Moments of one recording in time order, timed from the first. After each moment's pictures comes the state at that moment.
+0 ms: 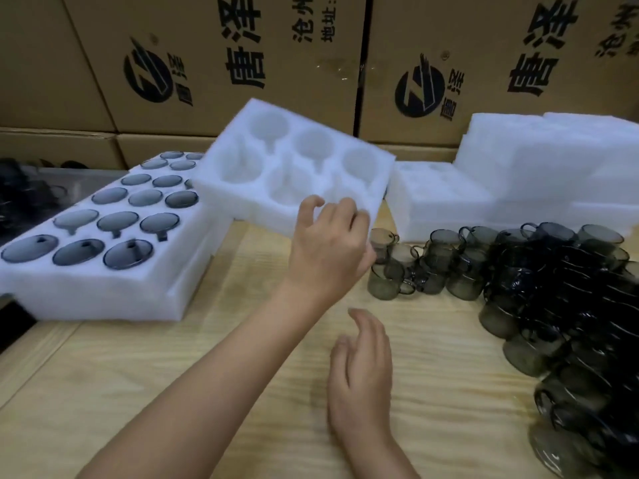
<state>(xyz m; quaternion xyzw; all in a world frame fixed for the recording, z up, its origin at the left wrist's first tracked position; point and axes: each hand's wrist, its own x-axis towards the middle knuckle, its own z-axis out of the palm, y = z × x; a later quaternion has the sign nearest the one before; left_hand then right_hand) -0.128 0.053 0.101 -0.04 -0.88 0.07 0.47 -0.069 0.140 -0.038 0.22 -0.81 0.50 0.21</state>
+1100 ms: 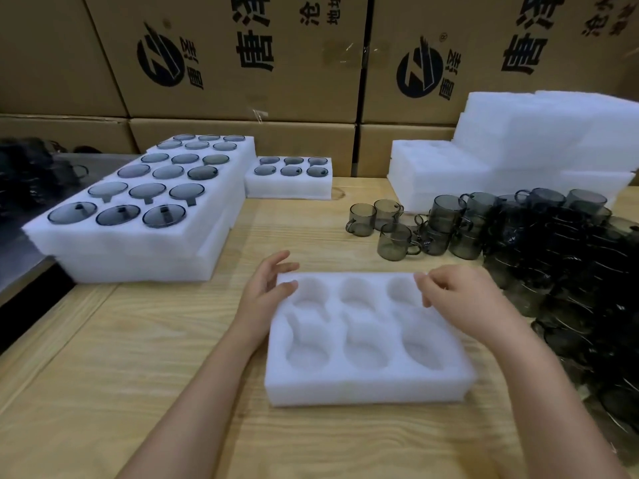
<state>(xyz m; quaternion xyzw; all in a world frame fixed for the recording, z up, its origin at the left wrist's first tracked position) -0.028 -0.025 -0.009 0.08 -0.67 -0.72 0.17 -0.092 0.239 0.062 0.18 -0.95 0.25 0.02</state>
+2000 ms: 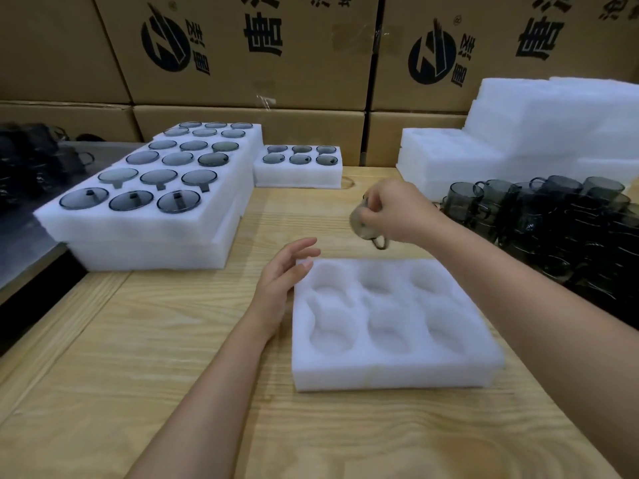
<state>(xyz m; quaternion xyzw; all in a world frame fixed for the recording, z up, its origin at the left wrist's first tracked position) -0.029 -0.032 -0.013 0.01 -0.64 -0.75 0.16 -0.139 0.130 0.102 0.29 -0.93 0.23 0.06</state>
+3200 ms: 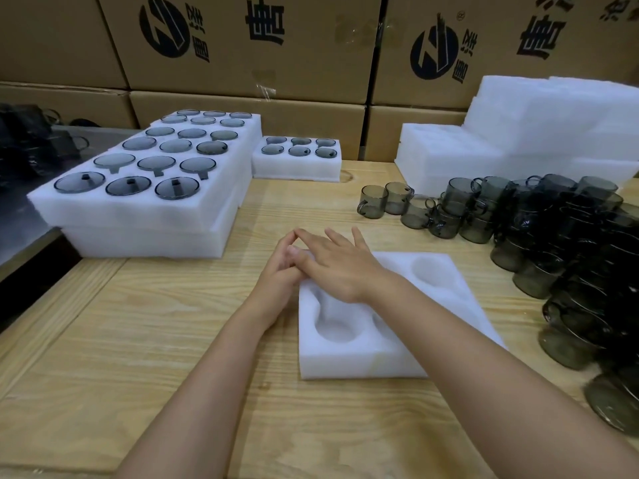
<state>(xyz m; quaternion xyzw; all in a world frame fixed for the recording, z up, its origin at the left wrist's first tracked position) -0.026 -0.024 -0.007 0.03 -0.68 -0.72 0.12 -0.090 0.092 0.027 0.39 -0.90 0.14 -0.09</state>
